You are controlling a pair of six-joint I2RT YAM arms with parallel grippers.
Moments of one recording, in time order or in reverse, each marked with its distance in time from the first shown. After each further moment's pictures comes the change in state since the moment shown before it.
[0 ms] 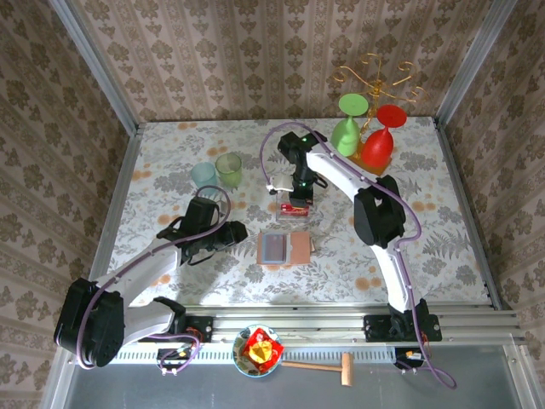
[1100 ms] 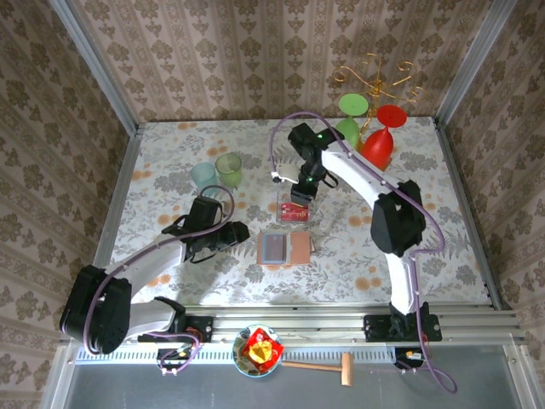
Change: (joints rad) left arm 0.006 0.085 0.007 0.043 0.029 0.000; right arm -0.027 -0.215 -0.169 0.128 -0.085 0.195
